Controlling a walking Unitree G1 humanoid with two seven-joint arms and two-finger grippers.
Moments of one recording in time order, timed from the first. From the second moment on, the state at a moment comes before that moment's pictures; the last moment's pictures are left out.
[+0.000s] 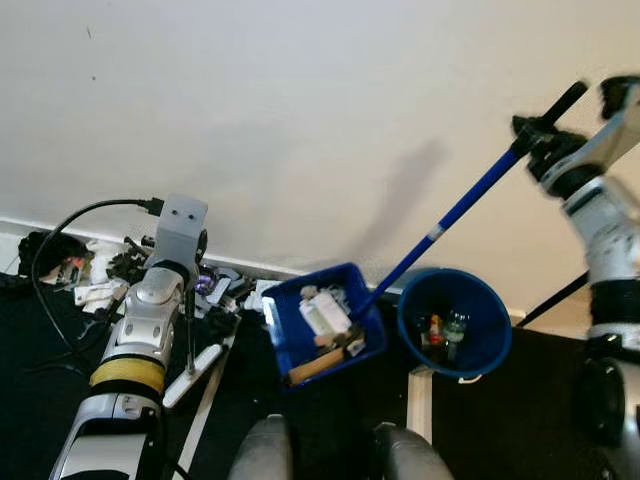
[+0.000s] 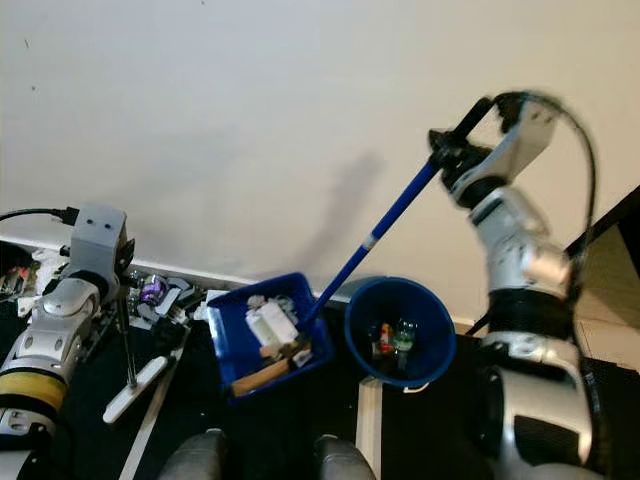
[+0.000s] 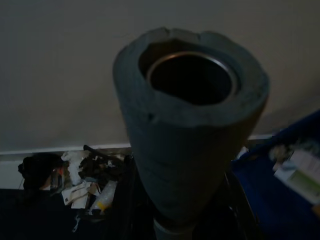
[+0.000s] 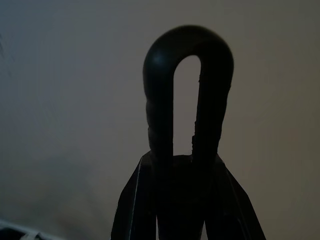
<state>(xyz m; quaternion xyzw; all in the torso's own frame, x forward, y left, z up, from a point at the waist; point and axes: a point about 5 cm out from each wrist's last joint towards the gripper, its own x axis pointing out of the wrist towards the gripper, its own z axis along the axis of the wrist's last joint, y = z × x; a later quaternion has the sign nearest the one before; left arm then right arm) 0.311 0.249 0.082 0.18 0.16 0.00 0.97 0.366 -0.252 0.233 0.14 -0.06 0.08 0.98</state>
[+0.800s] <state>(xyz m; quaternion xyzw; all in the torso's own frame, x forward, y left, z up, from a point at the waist) 0.312 0.240 0.080 0.18 0.16 -0.03 0.97 0.342 -0.323 0.323 0.09 -0.09 0.03 0.99</state>
